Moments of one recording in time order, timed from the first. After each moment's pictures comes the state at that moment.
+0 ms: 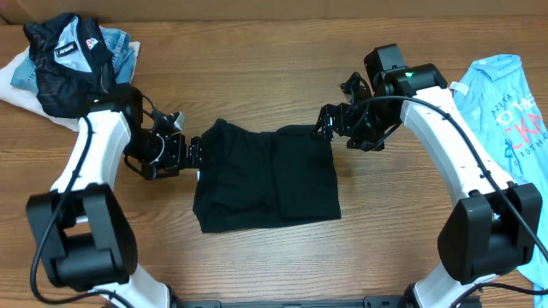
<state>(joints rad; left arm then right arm) 0.15 1.83 1.30 -1.16 0.51 0.14 0.22 1.82 1.54 -1.16 -0.51 0.23</state>
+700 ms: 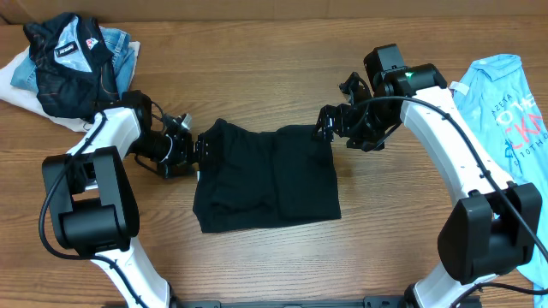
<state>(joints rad) 0.15 2.03 1.30 -1.01 0.67 0.11 0.22 1.82 1.54 -1.16 -0.51 0.21</state>
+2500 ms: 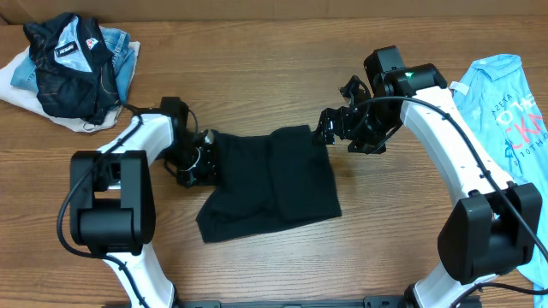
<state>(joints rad) -0.02 2.02 1.22 -0.95 0.49 -0.18 0.22 1.82 1.54 -1.20 -0.51 0.21</state>
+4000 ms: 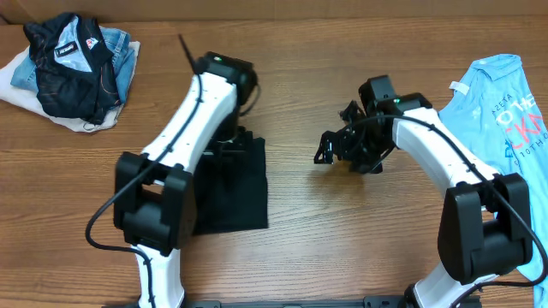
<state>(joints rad) -0.38 2.08 1.79 -1.61 -0.11 -0.48 0.22 1.82 1.26 -0.96 -0.48 0.25</state>
